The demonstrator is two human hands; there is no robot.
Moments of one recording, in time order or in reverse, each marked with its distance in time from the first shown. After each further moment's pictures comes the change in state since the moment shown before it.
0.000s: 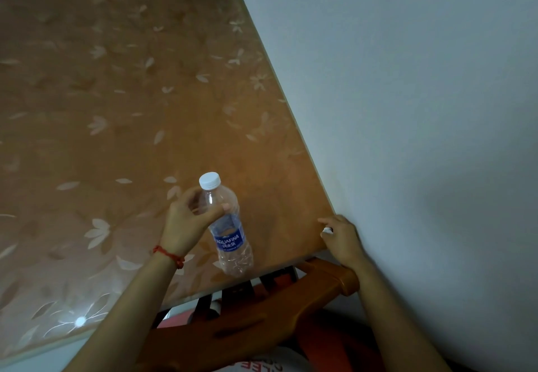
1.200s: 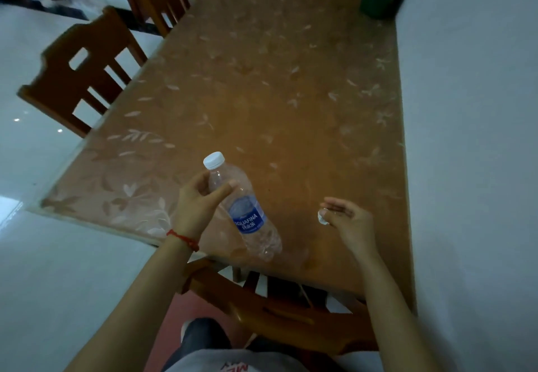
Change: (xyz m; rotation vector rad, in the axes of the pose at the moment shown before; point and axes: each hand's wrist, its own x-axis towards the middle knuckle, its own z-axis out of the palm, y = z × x) left_hand -0.081 -0.020 -0.102 -0.328 0.575 -0.084; right_hand -0.017 -0.172 0.041 0.570 -0.232 -0.289
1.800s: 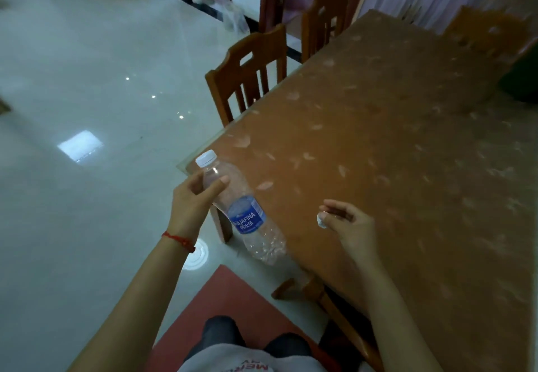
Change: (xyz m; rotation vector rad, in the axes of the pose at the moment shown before) left_hand -0.038 -0.010 -0.251 -0.172 0.440 -0.018; right_hand -0.056 -0.063 0.240 -0.097 -0.359 -0.127
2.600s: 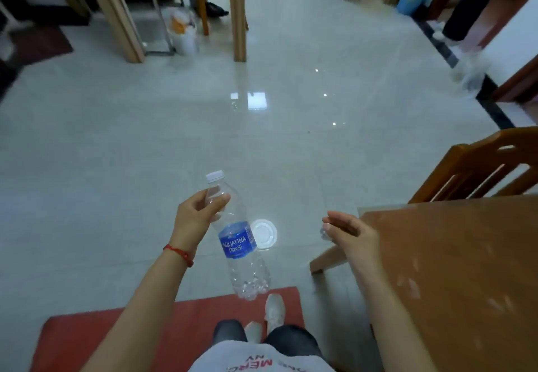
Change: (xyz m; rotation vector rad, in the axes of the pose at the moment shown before) left_hand -0.039 -0.038 -0.283 -0.148 0.796 -0.199; right_hand -0.002 -0.039 0.323 -0.123 -0.784 -0.004
